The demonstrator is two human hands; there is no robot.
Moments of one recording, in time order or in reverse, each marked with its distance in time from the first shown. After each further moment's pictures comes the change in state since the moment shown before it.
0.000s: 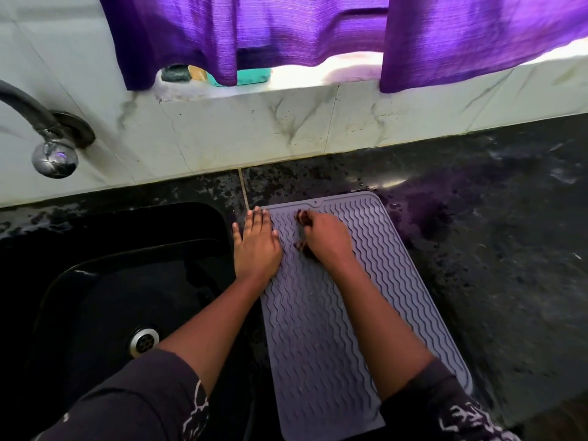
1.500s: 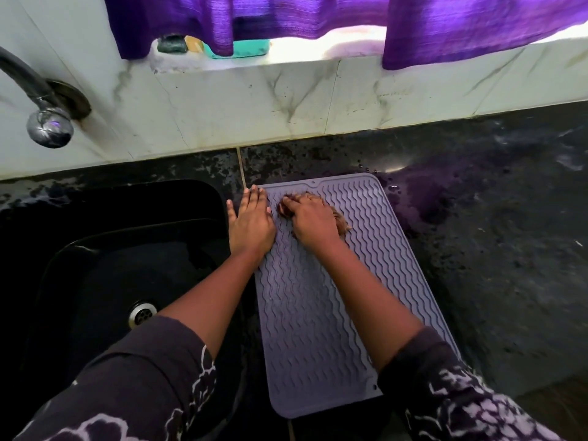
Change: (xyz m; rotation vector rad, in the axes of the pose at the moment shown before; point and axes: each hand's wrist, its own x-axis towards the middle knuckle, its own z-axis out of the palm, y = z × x) left_hand 0.001 0.000 0.002 0.008 0.035 -0.015; right_hand -0.006 0.002 0.018 -0.156 -0.117 -0.248
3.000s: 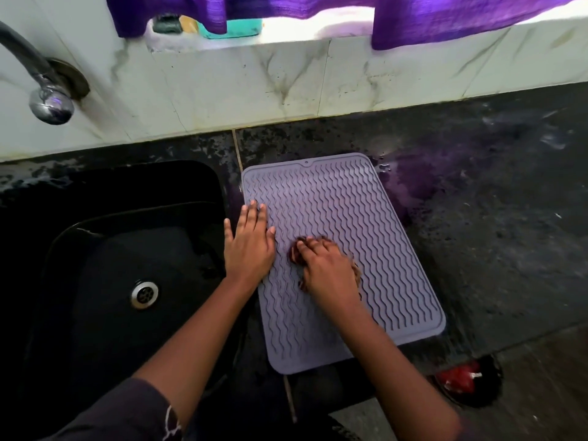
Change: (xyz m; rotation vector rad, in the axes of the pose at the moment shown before) left_hand -0.095 -0.002 -0.003 -0.022 -0.040 0.046; right_hand -0.157 -0.018 0.005 -0.002 -0.061 0.111
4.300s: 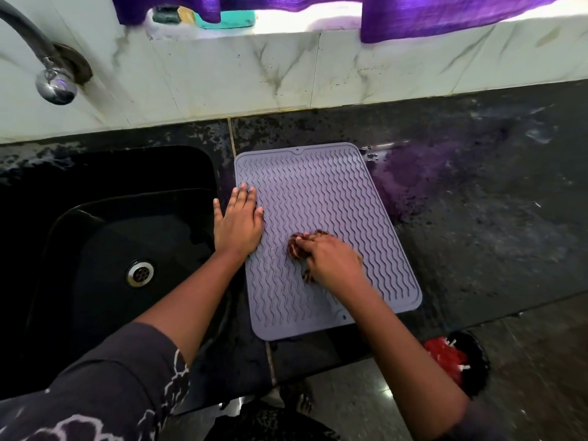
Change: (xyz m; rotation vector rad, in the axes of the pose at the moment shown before) left_hand -0.005 0.005 -0.006 -0.018 0.007 -0.031; right_hand -0.021 0.033 -0.020 -0.025 -0.152 -0.113
